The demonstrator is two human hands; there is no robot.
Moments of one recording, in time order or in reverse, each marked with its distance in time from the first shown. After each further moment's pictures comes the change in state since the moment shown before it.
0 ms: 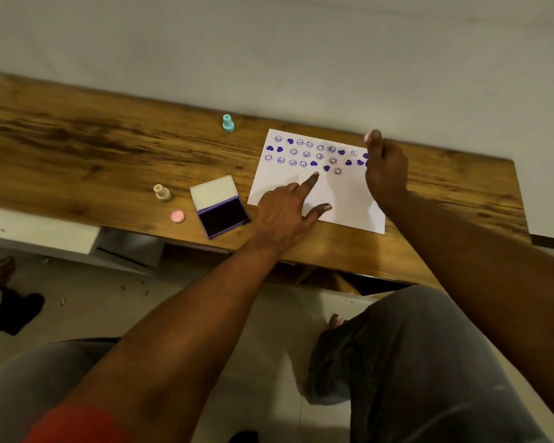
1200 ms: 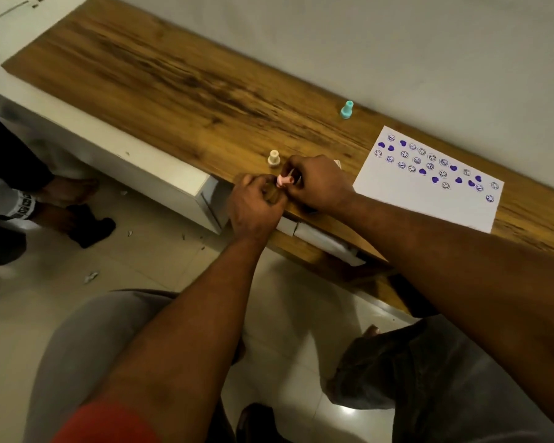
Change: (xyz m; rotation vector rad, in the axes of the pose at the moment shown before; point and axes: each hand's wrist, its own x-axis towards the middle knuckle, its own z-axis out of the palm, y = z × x) left_hand -0.120 -0.186 -0.074 -0.232 0.359 -0.627; right_hand -0.149 -0.182 0.182 -0.320 -0.849 -0.691
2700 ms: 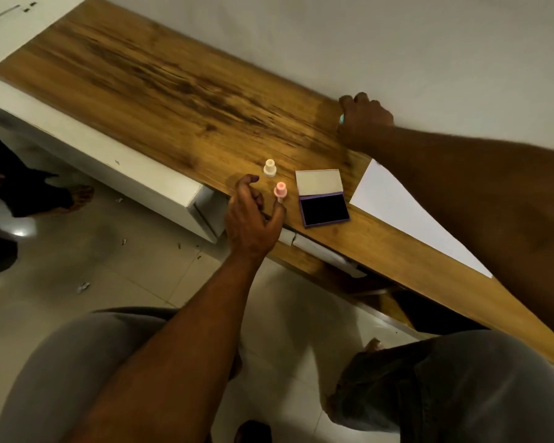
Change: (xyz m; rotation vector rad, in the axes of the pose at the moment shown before) left_hand -0.001 -0.005 0.017 -0.160 0.096 0.019; right_hand 0.094 0.089 -0.074 -0.499 -0.020 0.362
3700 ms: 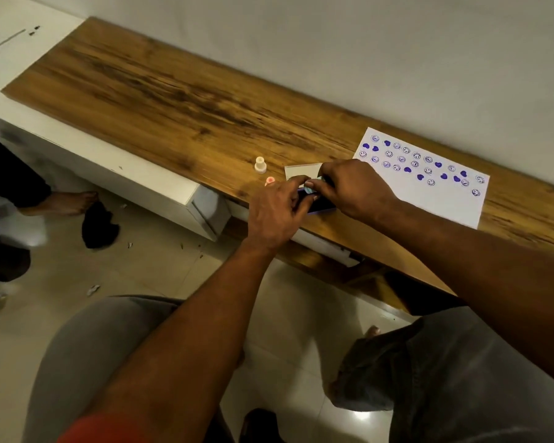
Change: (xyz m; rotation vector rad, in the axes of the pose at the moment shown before) left_hand -0.008 0.065 0.001 0.199 -0.138 0.444; right_hand -0.161 -0.002 0.008 0.352 0.134 -0.357
